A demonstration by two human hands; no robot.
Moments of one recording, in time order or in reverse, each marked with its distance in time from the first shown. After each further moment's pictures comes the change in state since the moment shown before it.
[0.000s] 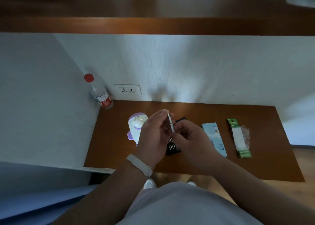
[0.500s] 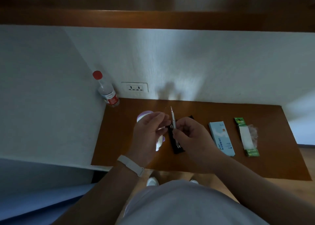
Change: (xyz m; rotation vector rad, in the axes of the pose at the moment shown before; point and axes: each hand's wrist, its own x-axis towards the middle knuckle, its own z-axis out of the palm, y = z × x) left_hand 0.001 0.027 -0.055 0.300 0.010 0.138; right_hand 0.010 -0.011 0.032 -0.010 -0.002 0.044
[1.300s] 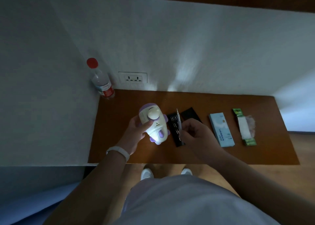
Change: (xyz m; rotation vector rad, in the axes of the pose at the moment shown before) left_hand 0.073 -0.065 -0.110 0.238 -0.075 -0.297; right_hand 0.010 0.034 0.028 -0.145 0.083 0.115
